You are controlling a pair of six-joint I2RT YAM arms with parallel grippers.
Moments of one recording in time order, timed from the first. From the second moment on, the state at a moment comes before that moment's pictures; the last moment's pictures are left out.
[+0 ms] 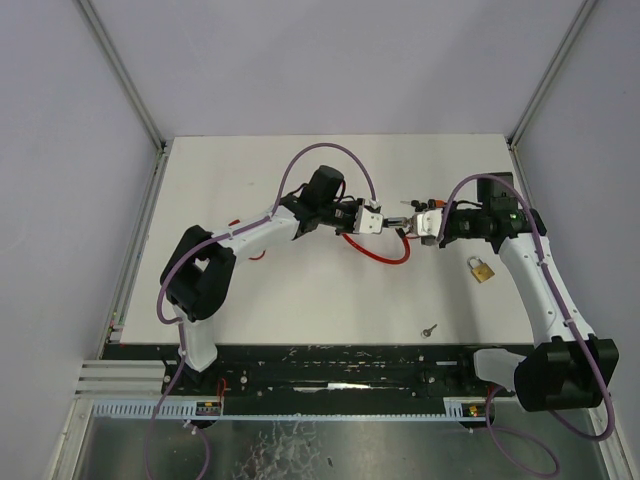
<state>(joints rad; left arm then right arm) -0.66 1.89 1.38 -0.13 0.69 0.99 0.07 1.22 1.11 -0.84 -0.90 -1.69</state>
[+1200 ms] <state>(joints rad) -0.65 1.90 1.38 -0.17 0.68 0.99 0.07 1.34 1.18 -0.74 -0.88 -0.59</state>
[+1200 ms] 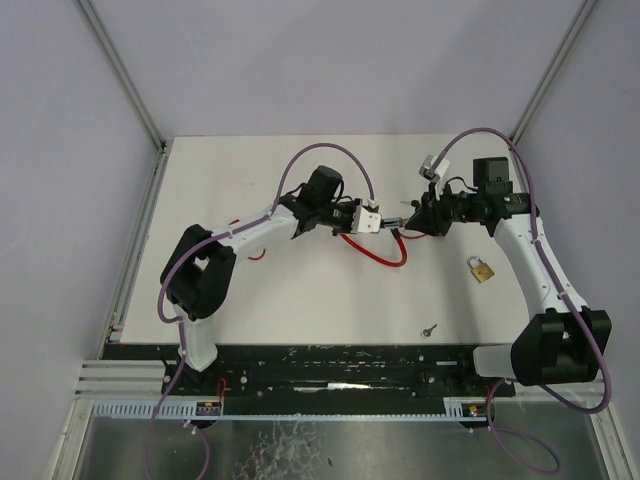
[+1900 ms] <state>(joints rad) -0.65 1.90 1.39 -0.16 0.68 0.99 -0.03 1.23 1.15 -0.72 -0.96 -0.57</state>
